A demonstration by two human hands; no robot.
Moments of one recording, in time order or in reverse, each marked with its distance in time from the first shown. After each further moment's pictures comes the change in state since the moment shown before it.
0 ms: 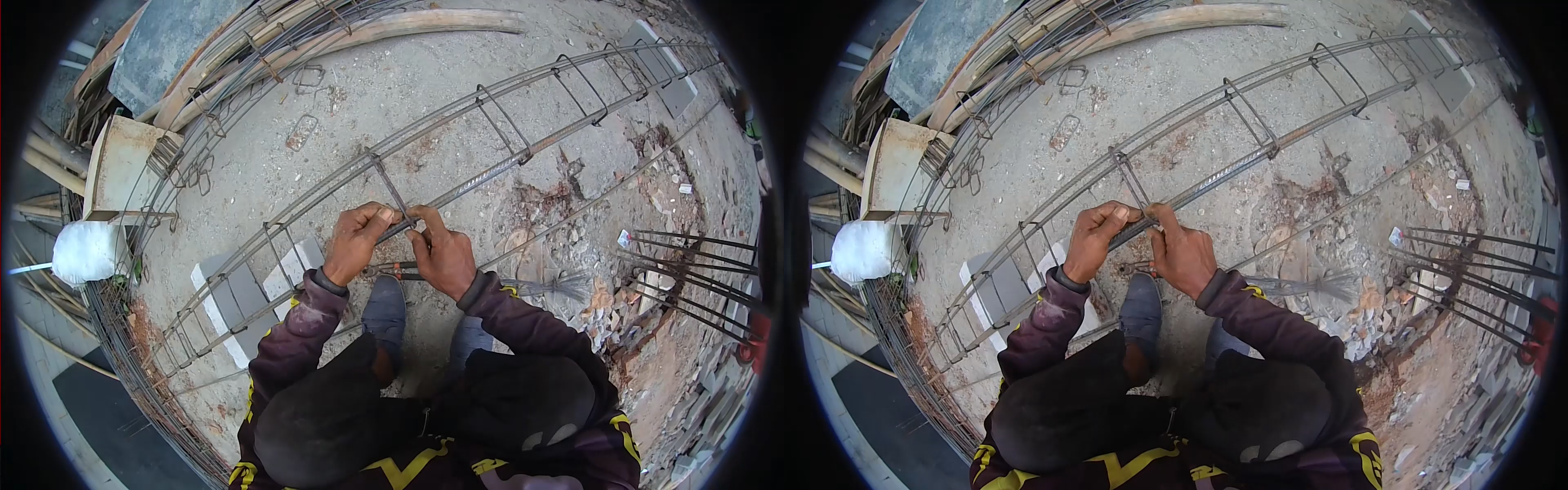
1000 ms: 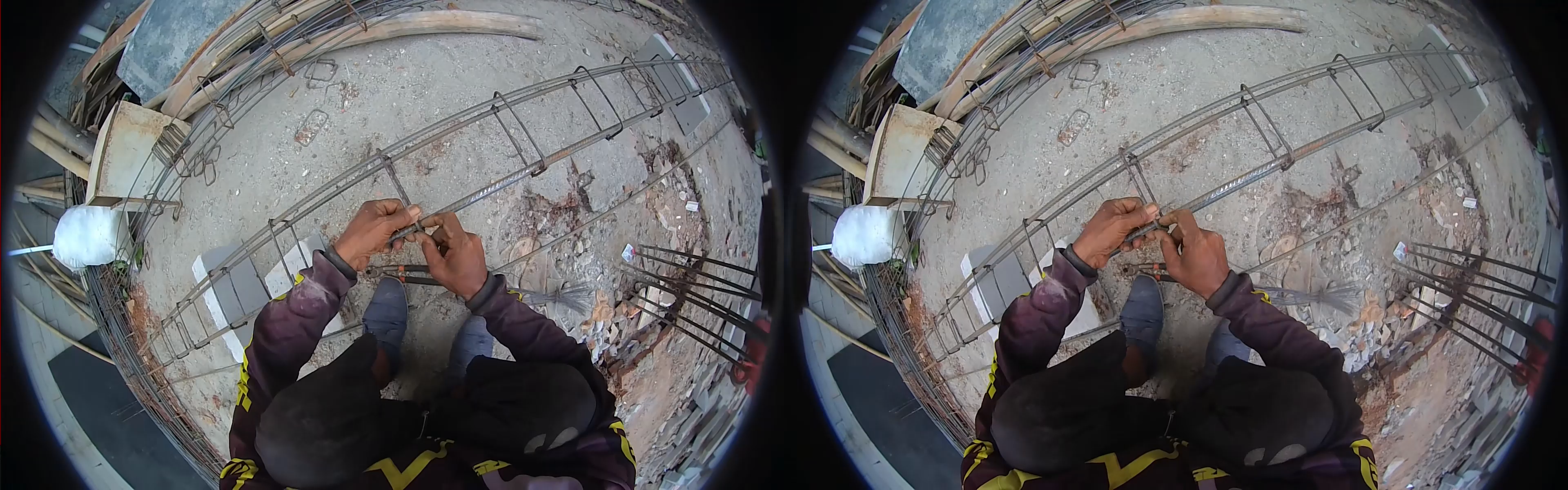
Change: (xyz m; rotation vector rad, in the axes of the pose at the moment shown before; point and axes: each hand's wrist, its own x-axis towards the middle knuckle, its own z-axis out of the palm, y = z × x) left_hand 0.026 0.018 0.003 -0.128 -0.096 -0.430; right_hand 0.008 0.023 0.003 0.106 0.027 -0.051
